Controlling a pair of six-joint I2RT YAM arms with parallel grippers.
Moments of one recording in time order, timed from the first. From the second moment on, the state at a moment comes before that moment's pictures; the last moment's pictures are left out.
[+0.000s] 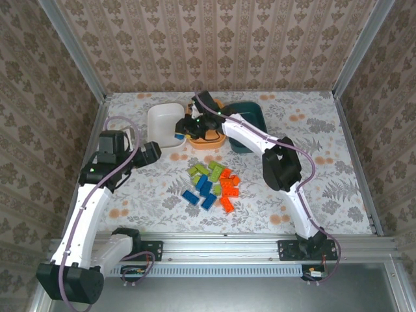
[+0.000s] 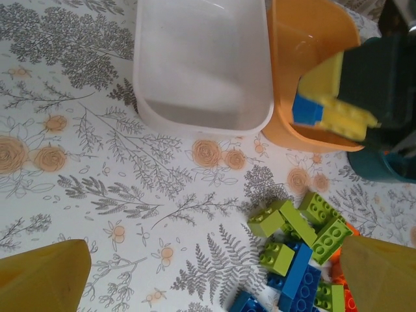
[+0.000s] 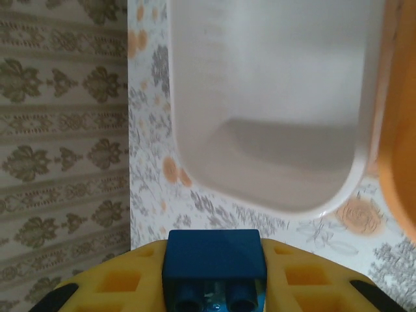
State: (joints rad) left arm -0.17 0.92 0.95 -0.79 0.15 -0.42; right arm 0.62 2.31 2.12 -0.58 -0.47 0.87
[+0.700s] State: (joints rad) left arm -0.20 0.95 0.95 -0.82 0.11 -0.39; right arm 0.48 2.40 2.21 -0.78 -0.29 0.82
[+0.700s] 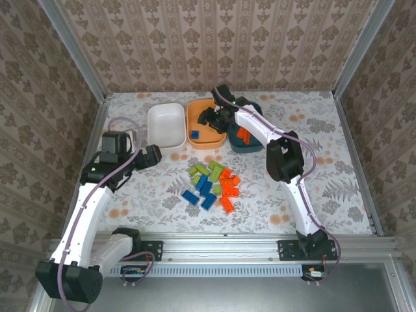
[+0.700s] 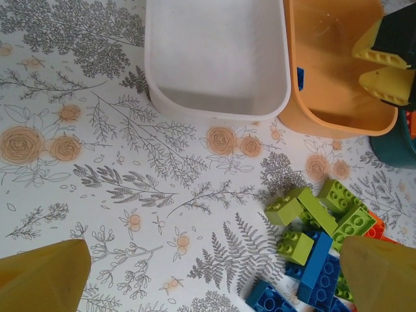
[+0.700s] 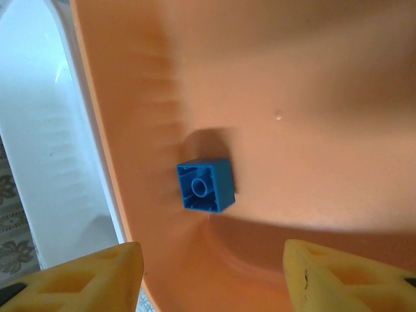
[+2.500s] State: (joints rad) left arm -0.35 1.18 0.87 -0.81 0.23 -0.60; right arm 0.95 1.75 1.13 -0.90 -0.07 0.48
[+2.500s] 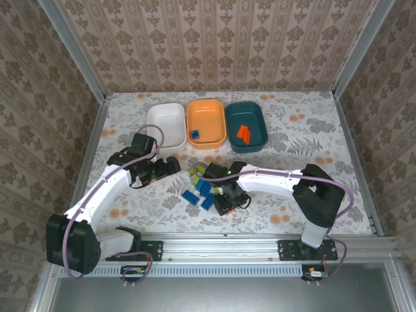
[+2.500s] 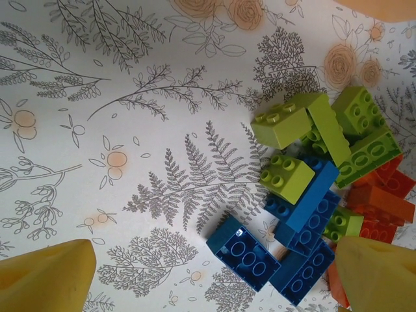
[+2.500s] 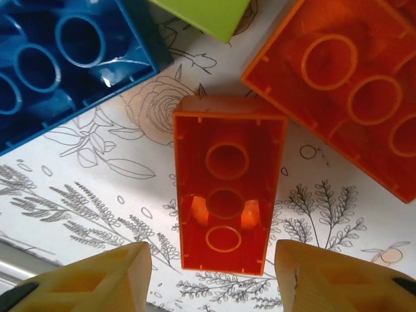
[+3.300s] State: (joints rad) left arm -0.34 1.26 0.88 -0.76 0.23 -0.59; right arm 0.67 1.52 1.32 -1.02 -0.14 0.44
